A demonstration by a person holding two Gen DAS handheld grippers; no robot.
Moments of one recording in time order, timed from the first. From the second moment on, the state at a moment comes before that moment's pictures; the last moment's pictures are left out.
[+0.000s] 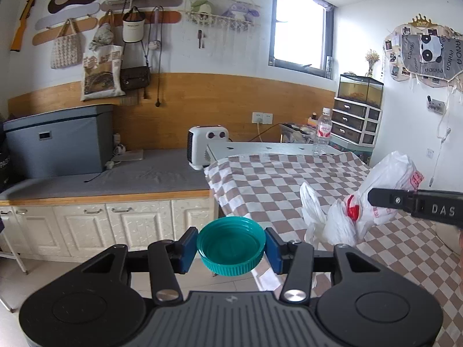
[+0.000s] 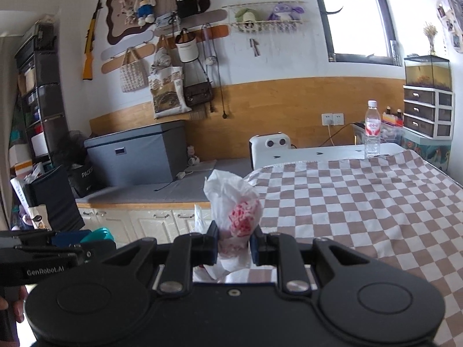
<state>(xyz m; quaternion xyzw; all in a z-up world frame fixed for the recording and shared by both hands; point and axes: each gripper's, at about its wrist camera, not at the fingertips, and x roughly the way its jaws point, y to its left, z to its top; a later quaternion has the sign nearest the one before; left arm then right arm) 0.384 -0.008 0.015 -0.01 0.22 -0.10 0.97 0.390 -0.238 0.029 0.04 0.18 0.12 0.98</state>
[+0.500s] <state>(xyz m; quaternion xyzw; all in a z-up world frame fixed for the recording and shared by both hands) 0.328 0.067 -0.006 -0.03 0.24 -0.07 0.97 0.340 -0.145 0.002 -0.02 0.22 0.16 0.96</state>
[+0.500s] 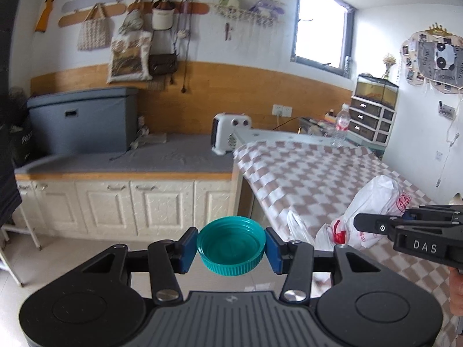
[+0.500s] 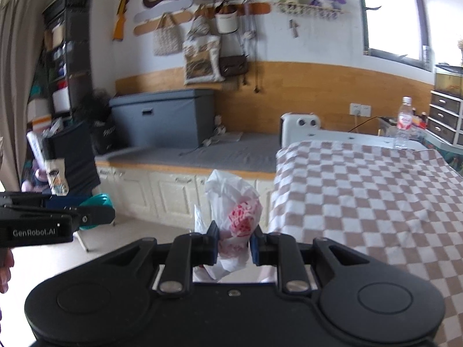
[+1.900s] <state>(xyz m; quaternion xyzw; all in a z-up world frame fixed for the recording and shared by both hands) 0.417 0.153 -0.258 -0.15 0.50 -0.02 0.85 0.403 -0.002 -0.225 -0.13 0.51 0.20 0.83</state>
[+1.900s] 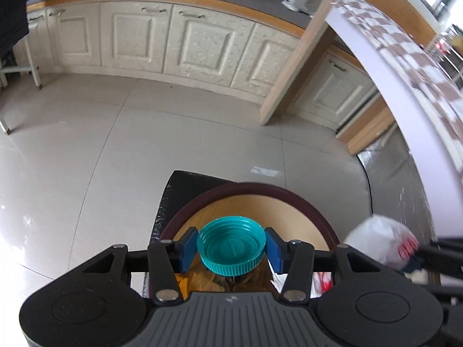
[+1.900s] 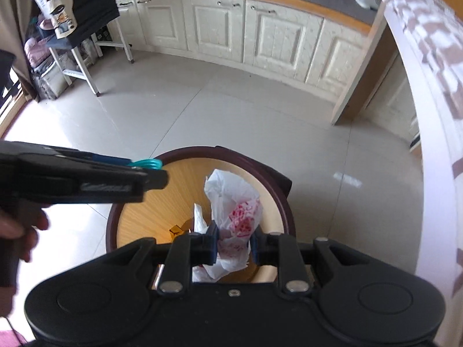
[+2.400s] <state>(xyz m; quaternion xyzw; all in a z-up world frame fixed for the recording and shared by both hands) 0.421 0.175 -0.276 -0.15 0.52 0.02 0.84 0.431 -0.019 -0.259 0.02 0.56 0.17 0.81</state>
